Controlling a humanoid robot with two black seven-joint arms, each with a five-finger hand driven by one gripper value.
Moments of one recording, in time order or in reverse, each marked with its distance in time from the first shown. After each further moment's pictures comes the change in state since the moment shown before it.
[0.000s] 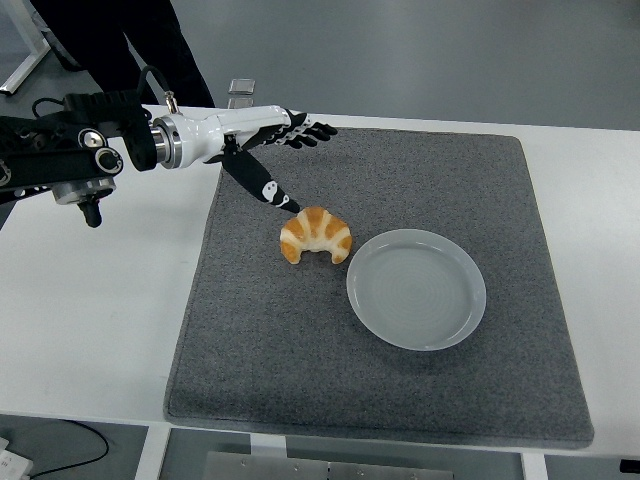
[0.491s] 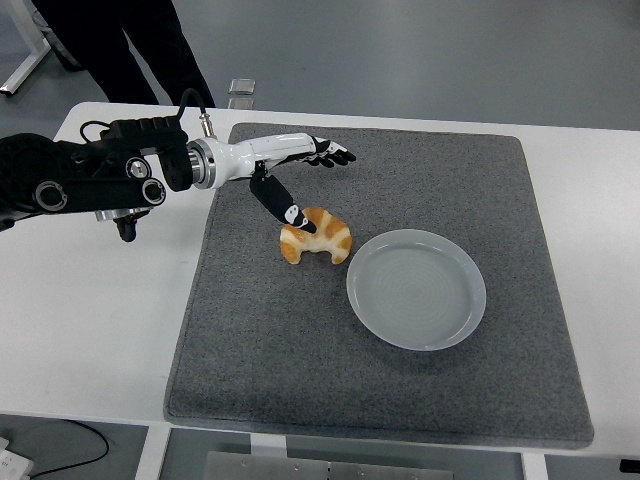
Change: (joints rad) left arm 0.001 -0.140 0.063 0.077 0.047 0.082 0.008; right arm 0.000 0.000 0.000 0.000 0.000 0.000 0.000
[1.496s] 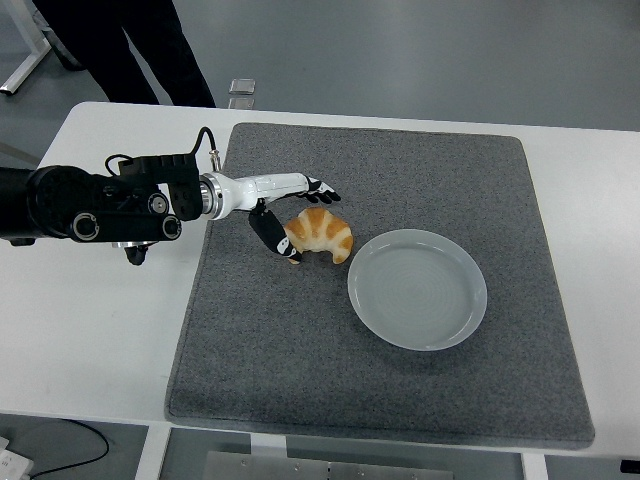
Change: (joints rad) left arm 0.035 -0.084 0.121 0.054 0.024 0.066 0.040; right arm 0.000 0.000 0.000 0.000 0.000 0.000 0.000
